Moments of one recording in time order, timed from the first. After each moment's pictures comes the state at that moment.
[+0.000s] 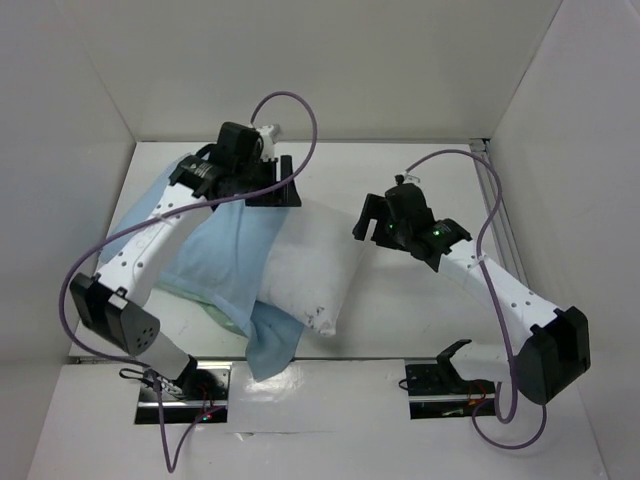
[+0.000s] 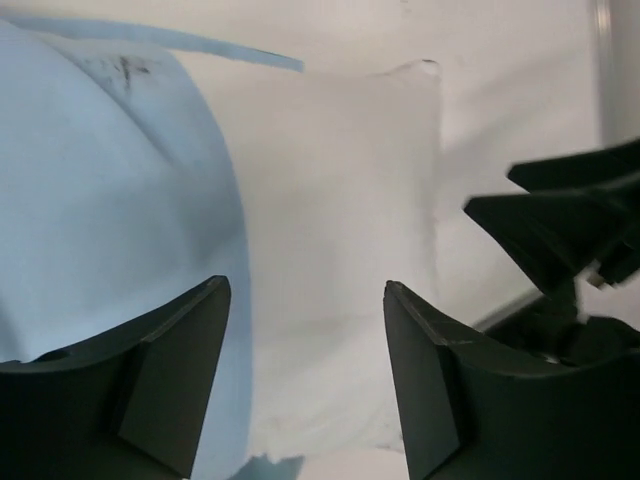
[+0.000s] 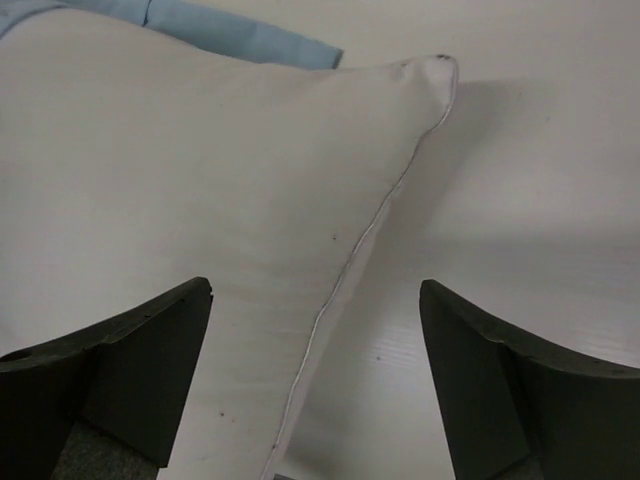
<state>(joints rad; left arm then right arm) -0.45 1.53 1.66 -0.88 0.25 -0.41 0.54 1.23 1.03 -0.52 0.16 0.66</state>
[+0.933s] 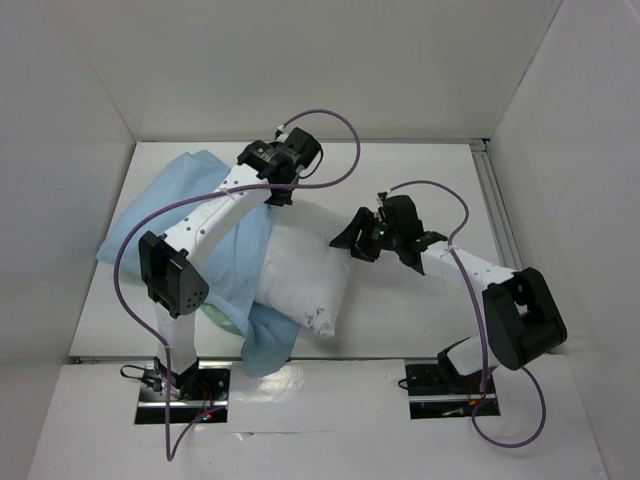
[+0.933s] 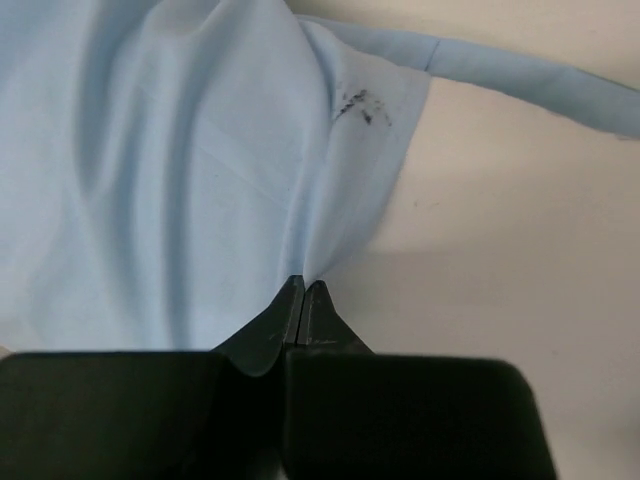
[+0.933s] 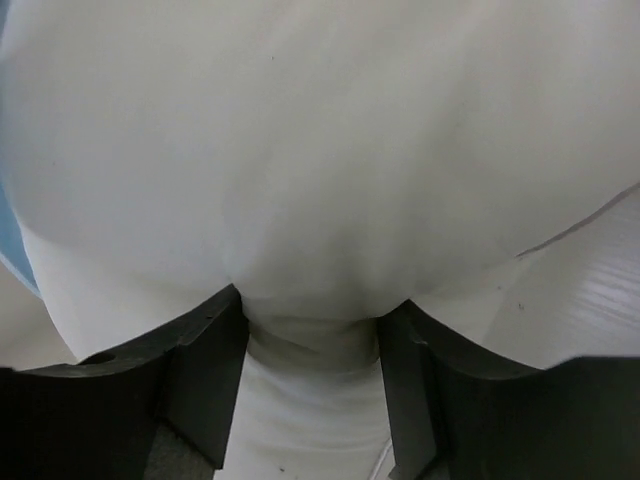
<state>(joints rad) -0.62 1.93 2.02 -1.24 -0.59 -0.40 0.43 1.42 0.78 0.01 -0.40 0.91</state>
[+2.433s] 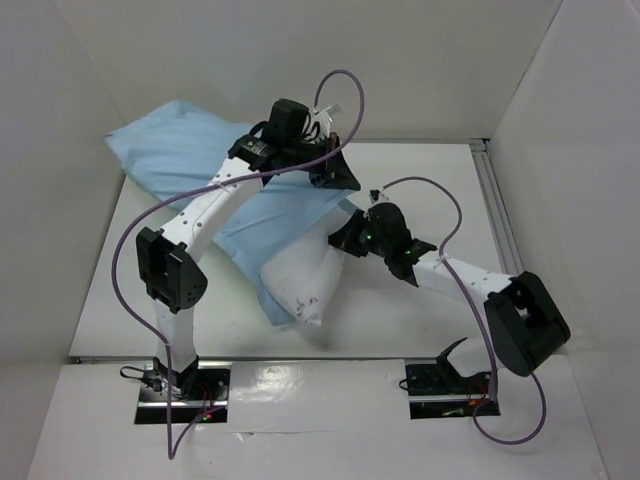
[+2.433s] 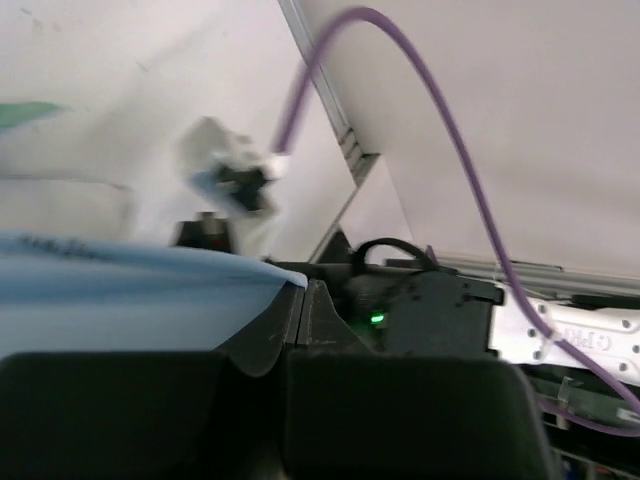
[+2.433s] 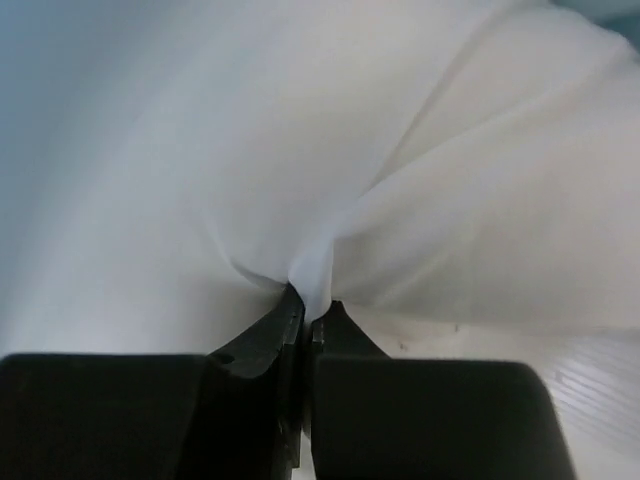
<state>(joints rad) -0.56 1.94 2.02 -0.63 0.73 -0.68 0.59 1.43 0.76 0.20 -0.18 0.91</state>
